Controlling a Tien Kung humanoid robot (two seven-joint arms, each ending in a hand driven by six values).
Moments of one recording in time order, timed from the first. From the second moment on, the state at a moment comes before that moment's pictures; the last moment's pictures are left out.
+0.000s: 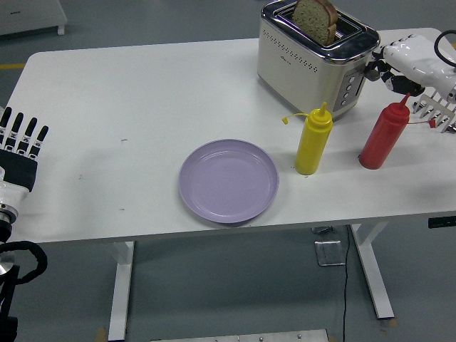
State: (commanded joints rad) left arm -0.08 0.15 -1.60 -1.44 0.38 0.12 -0.06; right arm 0.96 -0.65 0.45 0.84 -1.78 -0.28 0.39
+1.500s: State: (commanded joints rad) left arm -0.09 0.15 -1.59 -1.43 0.38 0.12 -0.06; right arm 0.96 -0.59 0.39 0.76 -1.78 -0.27 0.38
